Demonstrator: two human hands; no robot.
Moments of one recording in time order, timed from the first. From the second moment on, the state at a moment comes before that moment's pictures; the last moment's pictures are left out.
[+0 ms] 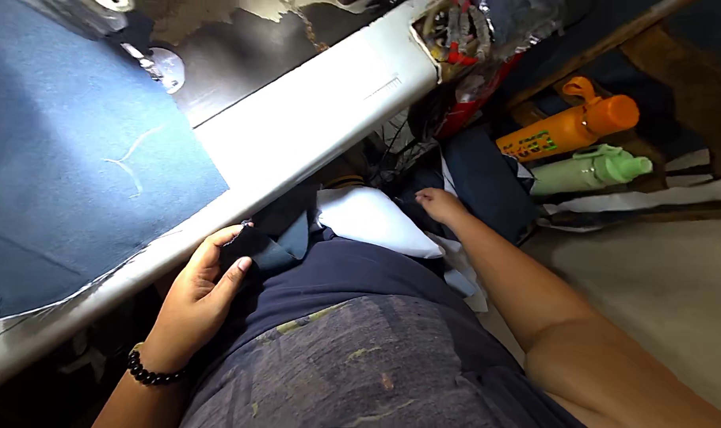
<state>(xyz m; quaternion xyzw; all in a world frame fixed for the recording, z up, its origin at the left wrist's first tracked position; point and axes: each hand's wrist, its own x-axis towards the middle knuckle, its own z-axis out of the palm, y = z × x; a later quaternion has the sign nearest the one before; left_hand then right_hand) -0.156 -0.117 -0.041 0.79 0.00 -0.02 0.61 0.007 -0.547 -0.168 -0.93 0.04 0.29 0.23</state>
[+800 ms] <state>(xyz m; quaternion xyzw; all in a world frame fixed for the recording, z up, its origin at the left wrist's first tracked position) -0.071 0.010 0.055 0.88 0.05 0.31 0.35 0.017 -0.256 -0.003 -0.63 -0.58 0.11 0.51</state>
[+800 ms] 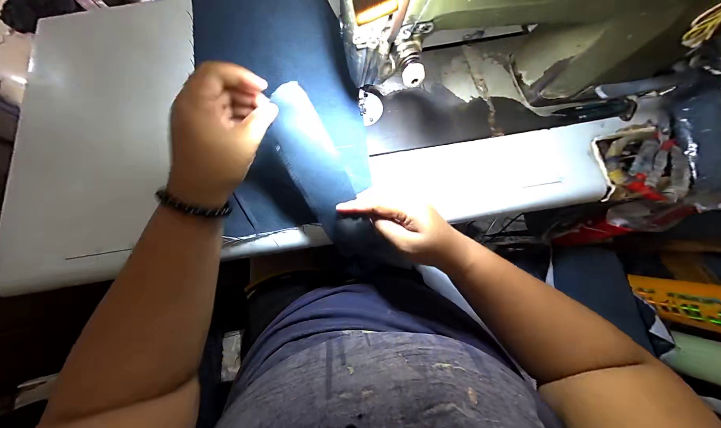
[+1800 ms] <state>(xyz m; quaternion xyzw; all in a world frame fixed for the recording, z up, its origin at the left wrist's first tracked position) 0.038 -0.019 -0.010 0.96 0.08 0.18 0.19 0.036 -0.259 -0.044 -0.70 -0.61 -0.04 0.37</state>
